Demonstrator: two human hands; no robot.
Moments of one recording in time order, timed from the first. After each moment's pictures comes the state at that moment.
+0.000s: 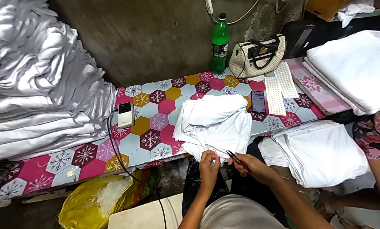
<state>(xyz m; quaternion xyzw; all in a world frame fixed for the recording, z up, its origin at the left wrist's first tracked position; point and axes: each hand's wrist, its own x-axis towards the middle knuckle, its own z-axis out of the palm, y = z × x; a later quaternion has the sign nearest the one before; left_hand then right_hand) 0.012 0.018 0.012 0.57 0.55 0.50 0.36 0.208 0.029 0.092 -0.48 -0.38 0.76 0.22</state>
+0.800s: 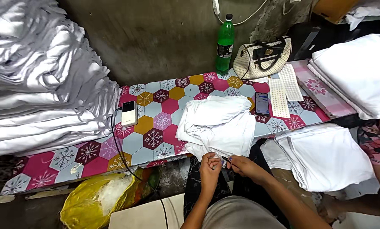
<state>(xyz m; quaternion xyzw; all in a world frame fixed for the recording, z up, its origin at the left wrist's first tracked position) 0.008 0.010 0.018 0.44 0.52 0.54 0.49 0.184 0.037 0.088 -0.51 -0.50 0.68 0.16</state>
